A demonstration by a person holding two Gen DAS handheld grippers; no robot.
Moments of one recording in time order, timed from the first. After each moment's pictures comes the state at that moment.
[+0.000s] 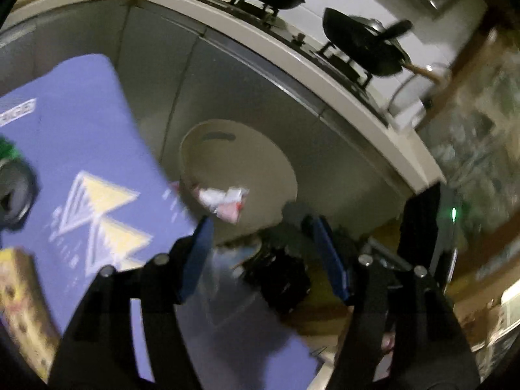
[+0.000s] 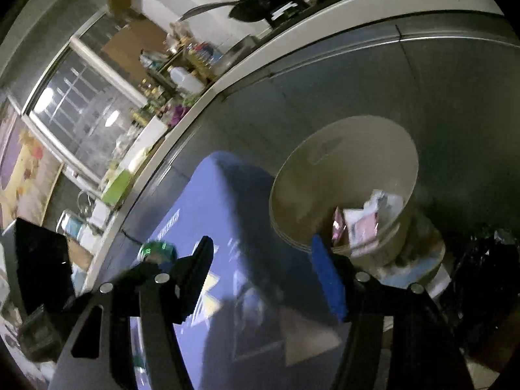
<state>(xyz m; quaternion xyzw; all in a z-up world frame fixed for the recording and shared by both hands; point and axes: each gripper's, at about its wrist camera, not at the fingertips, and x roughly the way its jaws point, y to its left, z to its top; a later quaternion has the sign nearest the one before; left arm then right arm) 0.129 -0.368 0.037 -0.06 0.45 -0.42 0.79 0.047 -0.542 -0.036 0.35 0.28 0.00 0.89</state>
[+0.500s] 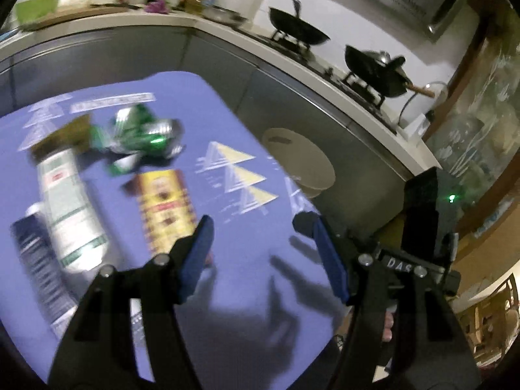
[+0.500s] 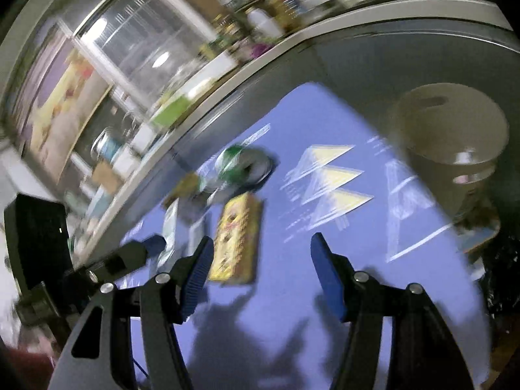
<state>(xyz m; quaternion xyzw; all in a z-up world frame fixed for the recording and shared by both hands) 0.068 -0.169 0.055 -0.07 0.40 -0.37 0.83 0.026 -0.377 -0.015 0.25 0.34 0.14 0.89</state>
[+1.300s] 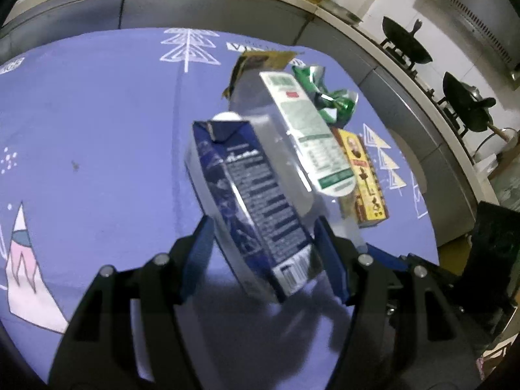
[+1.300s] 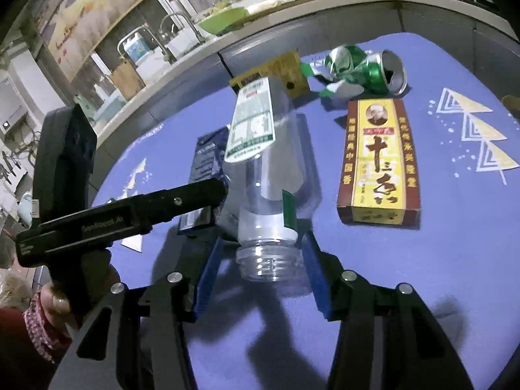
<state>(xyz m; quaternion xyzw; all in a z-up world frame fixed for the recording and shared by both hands) 0.097 -0.029 -0.018 -0.12 0.47 -0.21 0.85 0.029 -0.217 -0.046 0.12 0.43 0.21 0.87</state>
